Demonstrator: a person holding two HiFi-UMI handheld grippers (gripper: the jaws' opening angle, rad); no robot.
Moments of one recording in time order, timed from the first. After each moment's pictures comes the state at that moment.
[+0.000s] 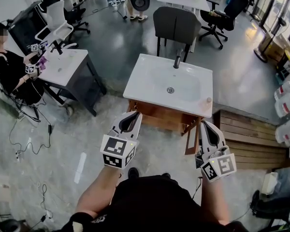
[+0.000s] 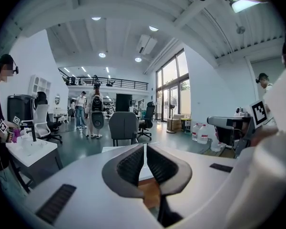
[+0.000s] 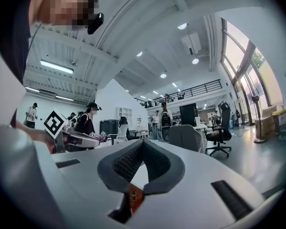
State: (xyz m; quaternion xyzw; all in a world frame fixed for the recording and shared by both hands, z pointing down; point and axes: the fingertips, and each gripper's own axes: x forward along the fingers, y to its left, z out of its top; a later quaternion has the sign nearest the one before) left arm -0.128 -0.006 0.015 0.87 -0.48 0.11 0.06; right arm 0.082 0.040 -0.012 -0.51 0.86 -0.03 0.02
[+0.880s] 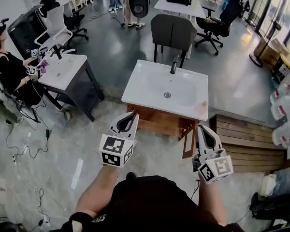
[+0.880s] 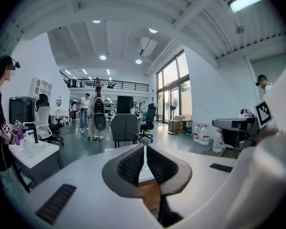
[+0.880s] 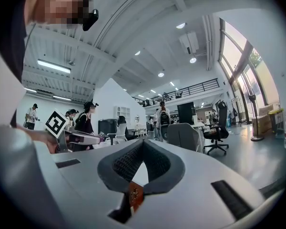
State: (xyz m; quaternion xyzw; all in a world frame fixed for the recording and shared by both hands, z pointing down) left arm -0.136 -0.002 0.008 0.87 -0.49 0.10 0.05; right arm 0.083 0.058 -0.013 -0.52 0.85 -0.04 0.01
